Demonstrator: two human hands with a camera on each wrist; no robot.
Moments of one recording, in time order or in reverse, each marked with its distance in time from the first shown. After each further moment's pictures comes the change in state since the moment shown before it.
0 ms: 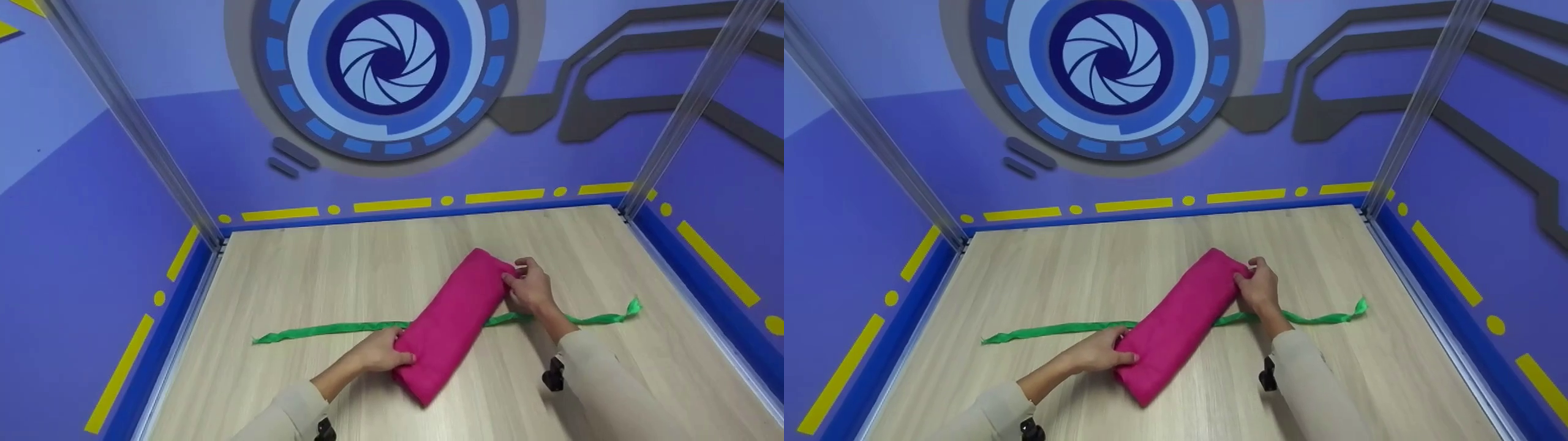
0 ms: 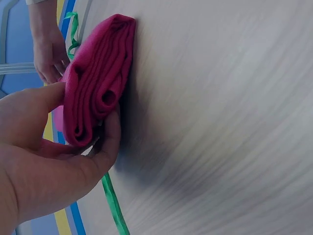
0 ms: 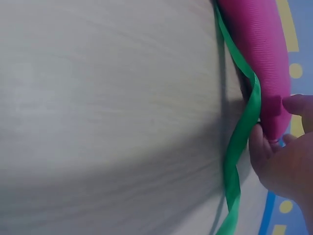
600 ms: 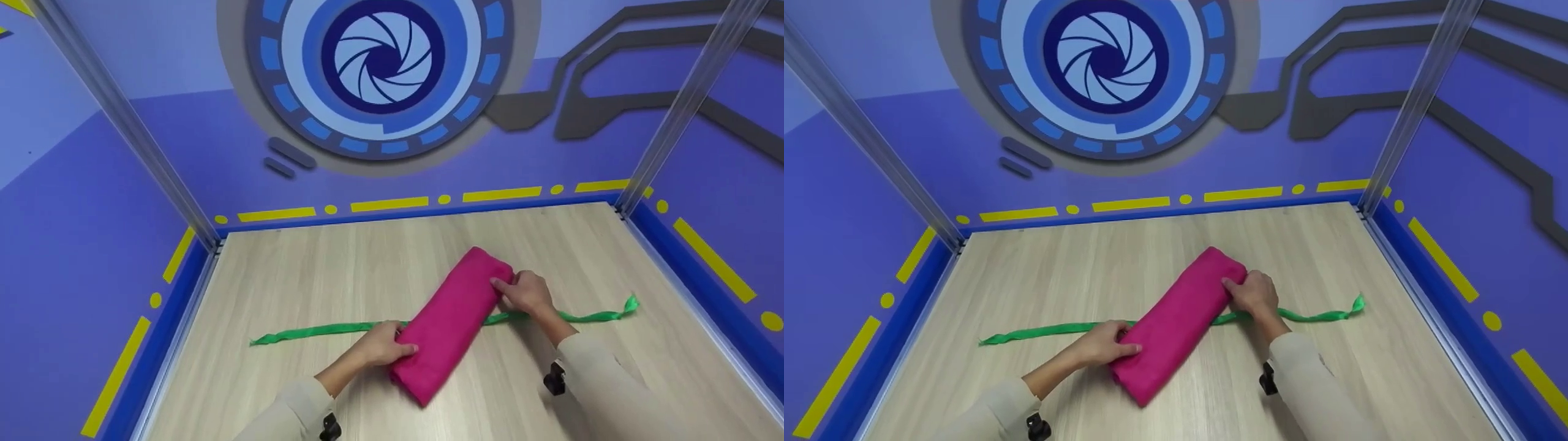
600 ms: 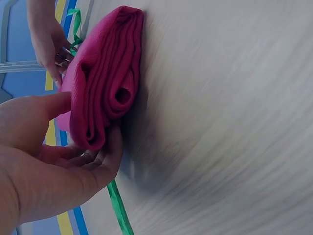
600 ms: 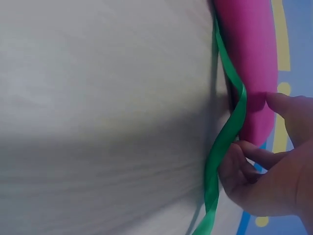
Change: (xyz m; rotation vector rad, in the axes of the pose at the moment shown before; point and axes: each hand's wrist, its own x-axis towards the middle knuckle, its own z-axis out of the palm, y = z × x) left_hand 0.011 0.003 0.001 -0.027 0.044 0.004; right_hand -0.016 -0.009 0.000 -0.258 -0.066 0.026
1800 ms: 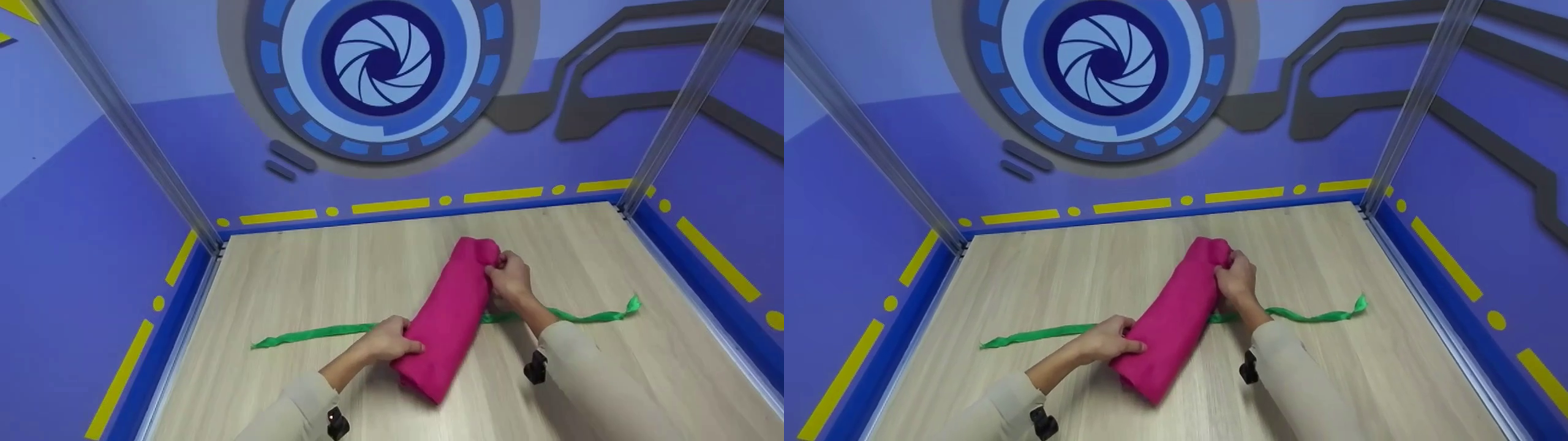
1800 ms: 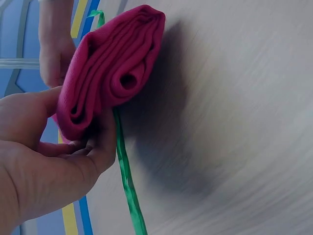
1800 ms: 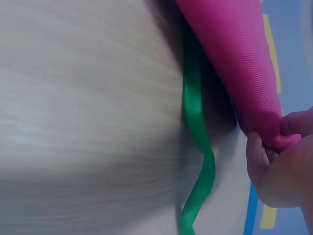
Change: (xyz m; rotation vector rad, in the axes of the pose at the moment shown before) left_hand 0.003 0.021 -0.008 -0.124 -0.065 -0.010; right_hand 0.015 -0.047 0.015 0.259 0.129 -0.006
